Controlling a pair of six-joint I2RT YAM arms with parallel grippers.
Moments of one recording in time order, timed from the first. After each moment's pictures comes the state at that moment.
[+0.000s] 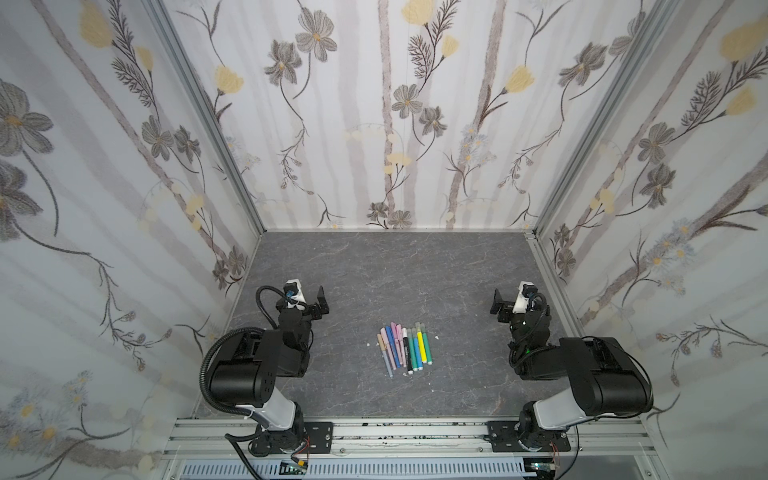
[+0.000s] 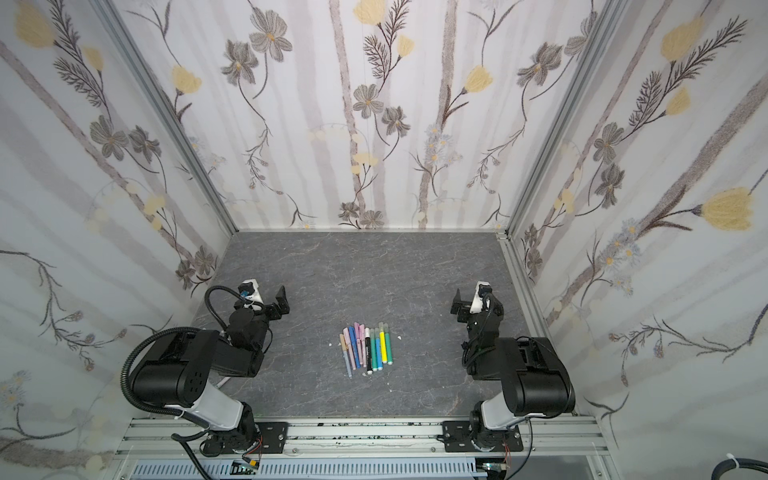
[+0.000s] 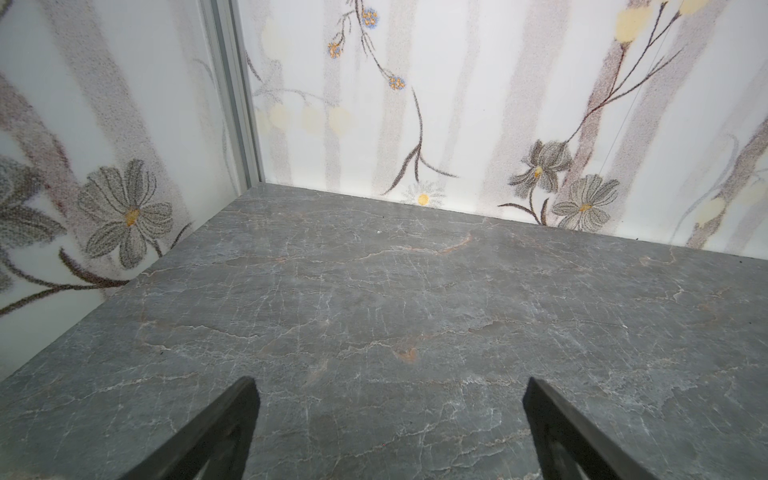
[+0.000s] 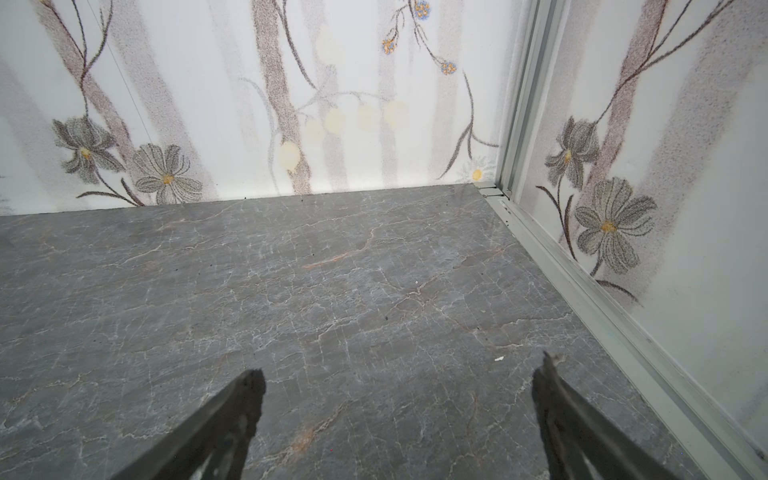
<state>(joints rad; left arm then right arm) -0.04 1.59 0.24 1.23 -0.12 -0.12 0.02 1.52 0.20 1.20 0.11 0.04</state>
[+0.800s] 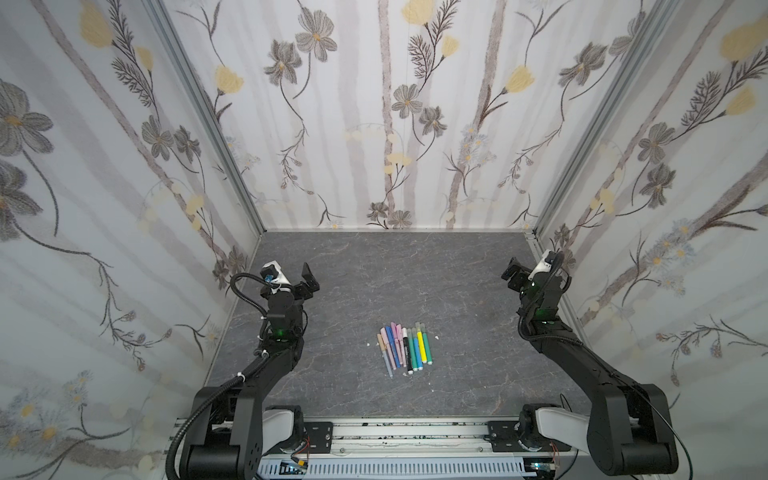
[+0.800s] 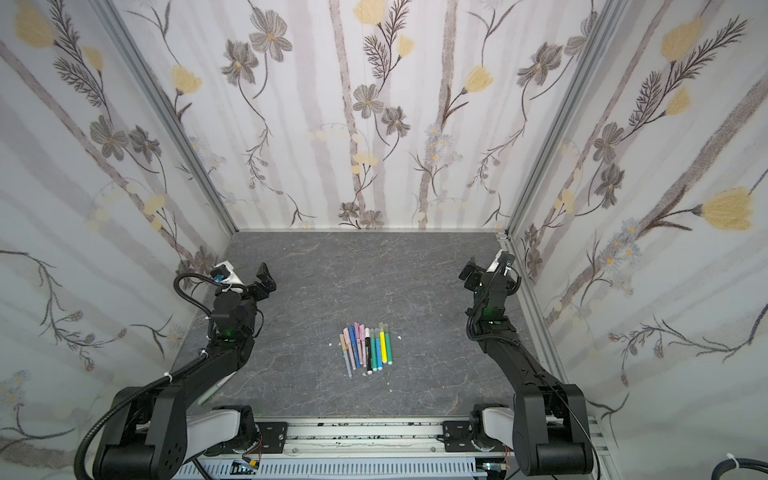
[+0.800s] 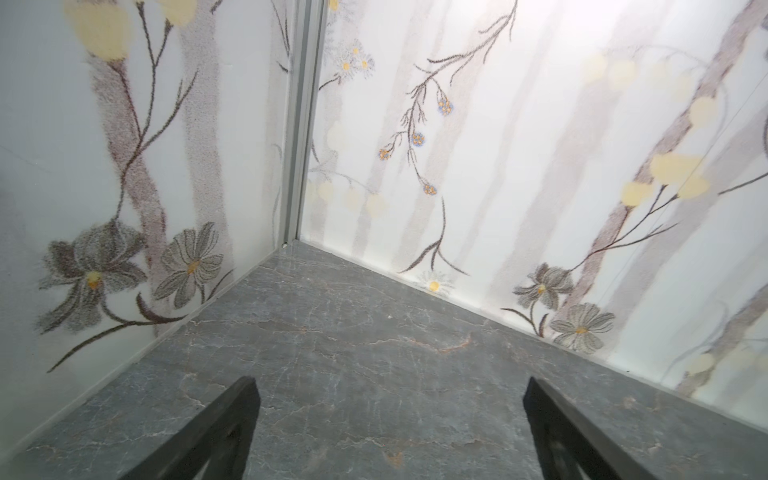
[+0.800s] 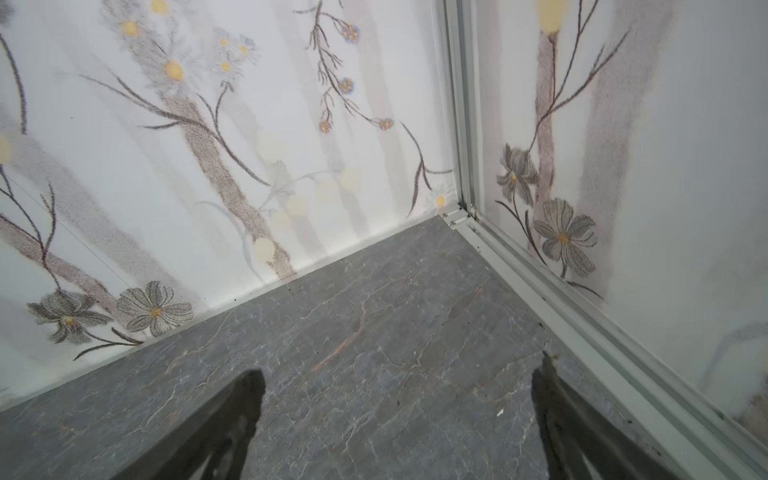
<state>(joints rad) -0.04 1.16 0.43 0.70 -0.24 -0.34 0.03 1.20 0.63 0.35 0.27 0.36</state>
